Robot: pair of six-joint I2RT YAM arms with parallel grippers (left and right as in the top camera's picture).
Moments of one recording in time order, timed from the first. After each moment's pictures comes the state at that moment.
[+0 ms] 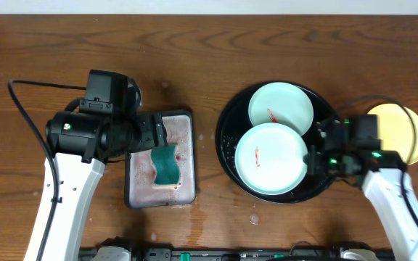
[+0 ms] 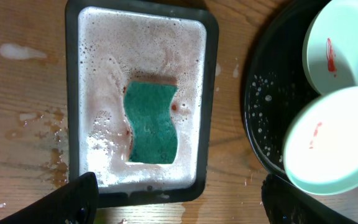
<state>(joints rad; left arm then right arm) -0.15 1.27 1.34 -1.28 0.17 -0.34 0.01 1.25 0.72 -0.71 -0.37 0.11</state>
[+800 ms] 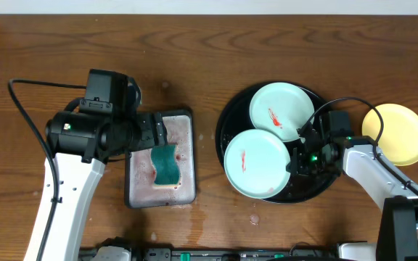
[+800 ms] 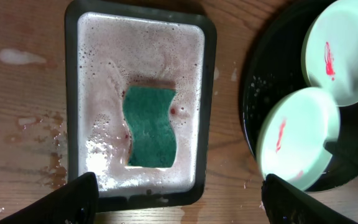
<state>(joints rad) -0.15 1.27 1.34 -1.26 0.17 -0.34 0.08 1.54 0.72 -0.63 -0.45 0.15</state>
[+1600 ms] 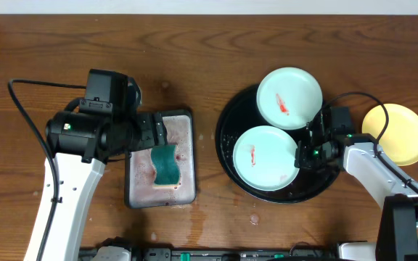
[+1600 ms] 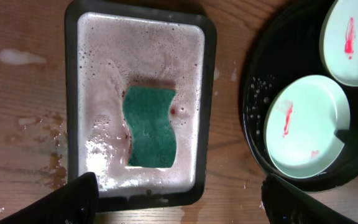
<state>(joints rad) -0.15 1.27 1.34 -1.26 0.17 -0.34 0.07 1.55 0.74 -0.56 -0.26 0.27</state>
